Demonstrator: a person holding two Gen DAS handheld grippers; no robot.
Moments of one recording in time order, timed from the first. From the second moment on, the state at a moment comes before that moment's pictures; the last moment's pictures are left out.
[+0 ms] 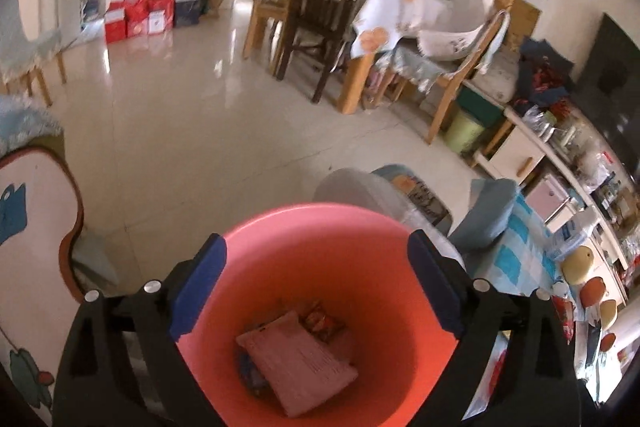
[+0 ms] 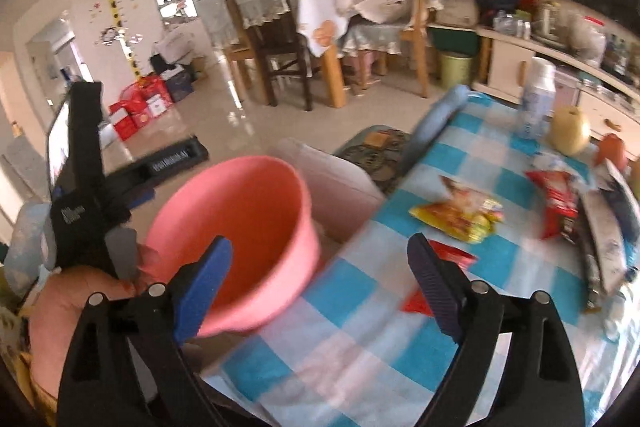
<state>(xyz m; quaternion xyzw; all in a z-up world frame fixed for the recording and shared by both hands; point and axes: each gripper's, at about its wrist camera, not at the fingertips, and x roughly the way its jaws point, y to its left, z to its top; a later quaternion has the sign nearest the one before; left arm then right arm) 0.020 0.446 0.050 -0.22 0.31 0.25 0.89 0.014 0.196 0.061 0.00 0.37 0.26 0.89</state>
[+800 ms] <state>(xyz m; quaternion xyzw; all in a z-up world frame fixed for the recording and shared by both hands) 0.039 0.308 0.072 -0.07 0.23 0.11 0.96 -0.048 0.103 0.055 -0.01 0.36 0.21 0.91</state>
